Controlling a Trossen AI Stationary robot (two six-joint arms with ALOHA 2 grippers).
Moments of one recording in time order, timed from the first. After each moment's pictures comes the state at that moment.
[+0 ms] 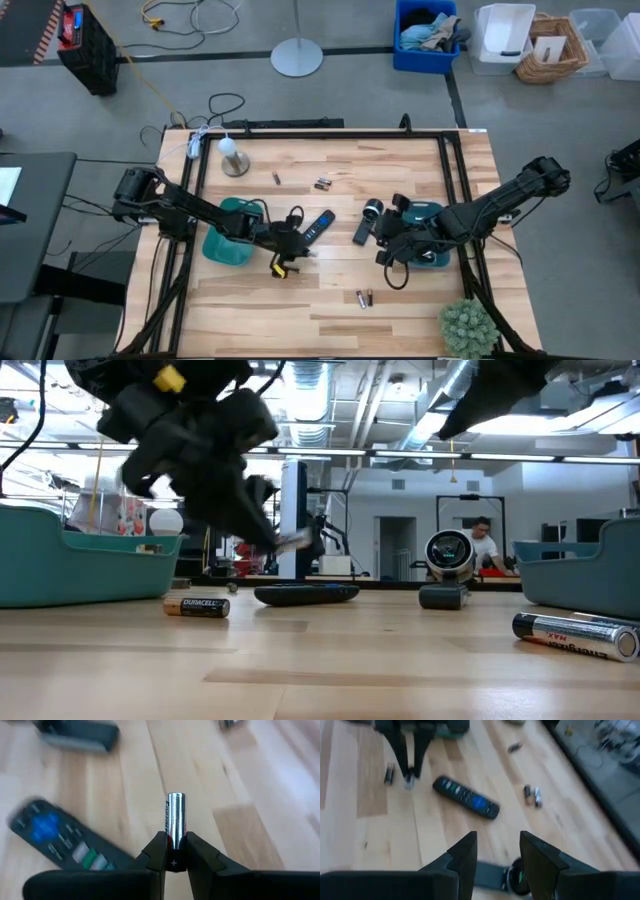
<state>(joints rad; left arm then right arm) -0.18 1.62 0.76 0.17 -0.06 0.08 0.43 1.29 0.98 -0.57 0.70 0.40</state>
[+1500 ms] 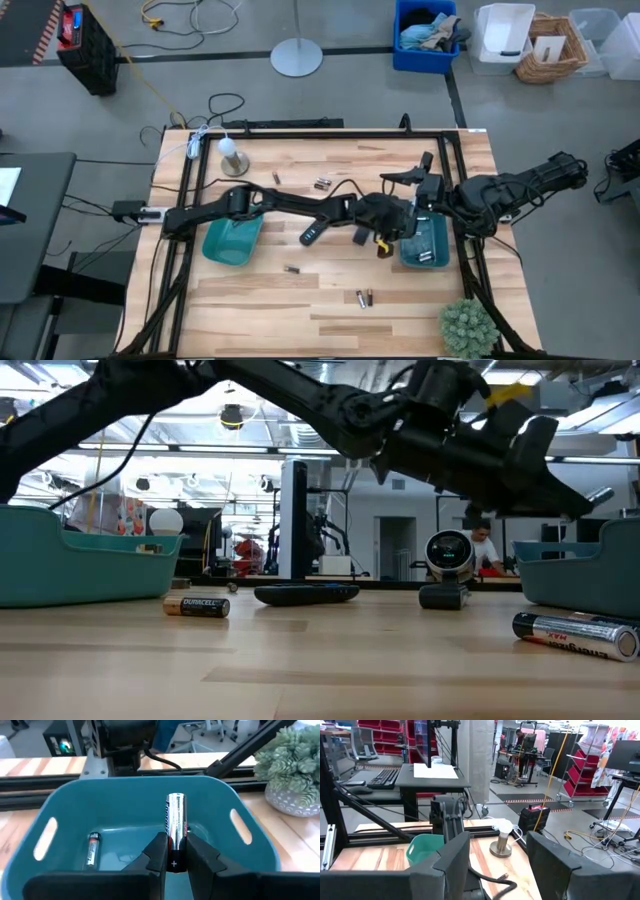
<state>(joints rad) 0.01 2.53 2.09 0.13 0.17 0.05 0.38 0.97 1.04 -0.12 0.71 -0.06</state>
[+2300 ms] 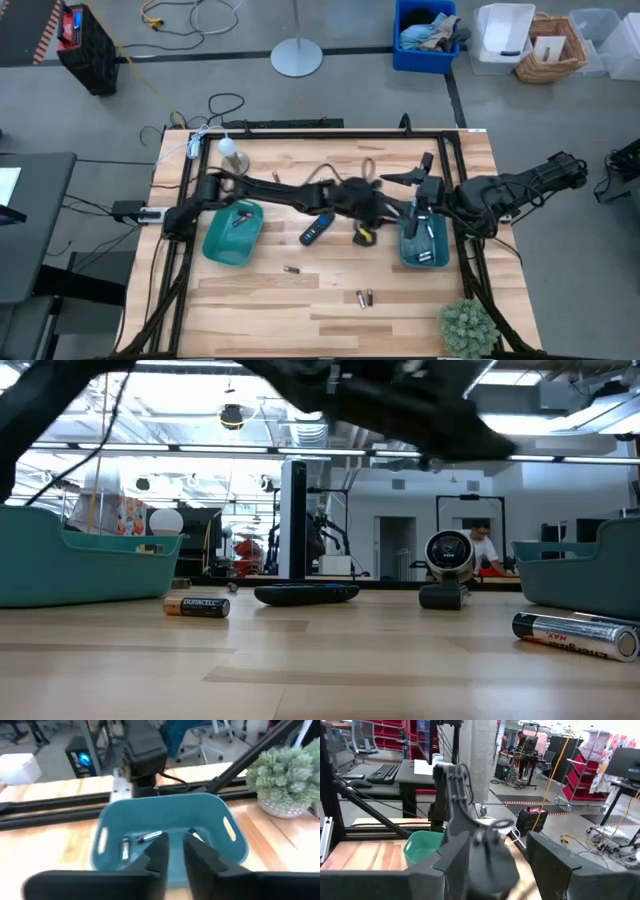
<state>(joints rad) 0.04 2.21 1.77 0.15 0.13 0.13 0.39 0.97 1.04 -0.12 0.71 -0.11</state>
